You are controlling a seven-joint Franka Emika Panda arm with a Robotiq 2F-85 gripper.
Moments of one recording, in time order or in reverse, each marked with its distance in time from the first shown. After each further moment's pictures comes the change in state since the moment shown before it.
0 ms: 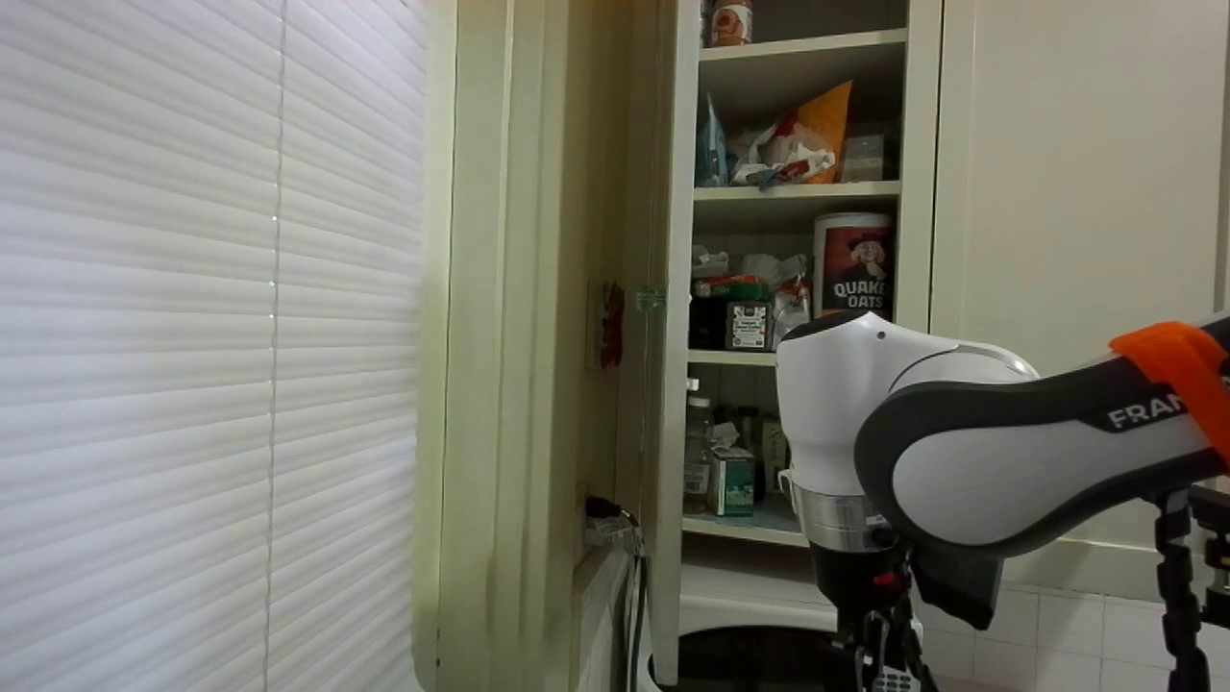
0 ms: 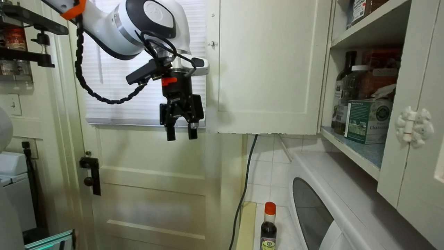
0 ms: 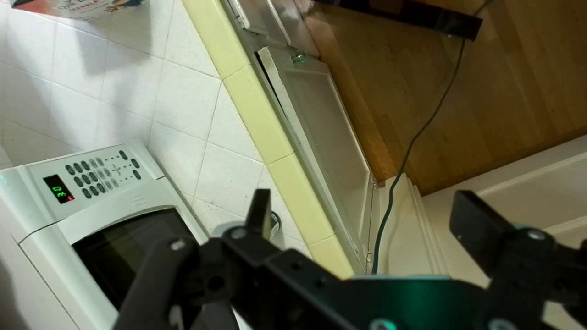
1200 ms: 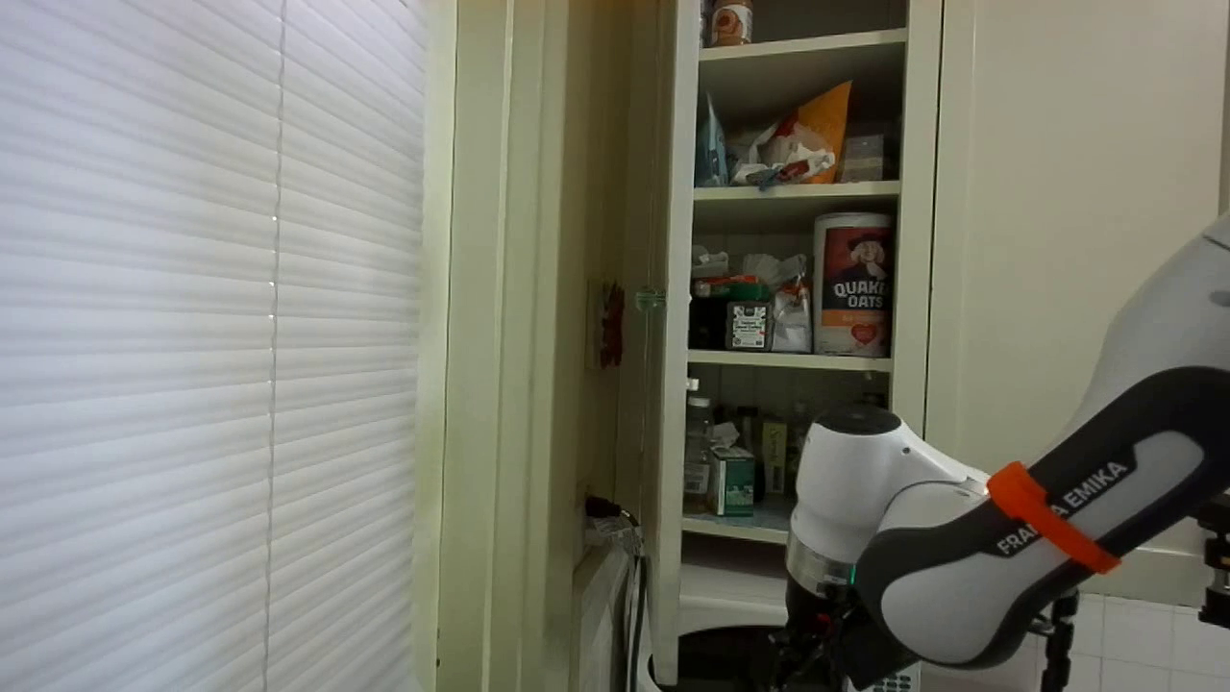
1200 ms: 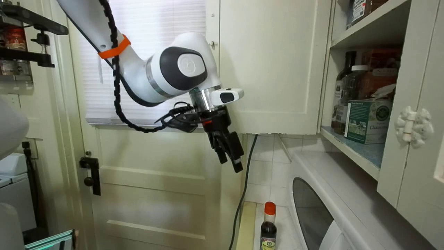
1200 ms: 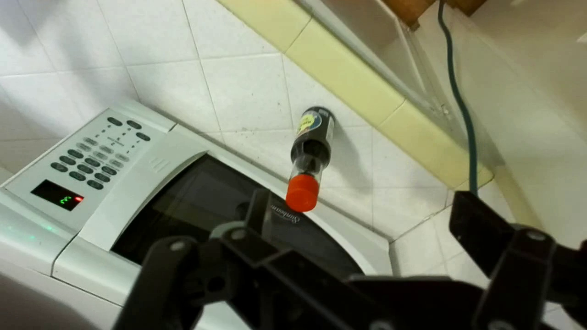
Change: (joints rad) arm -0.228 0.260 -0.020 -0.108 -0.187 0.707 0.408
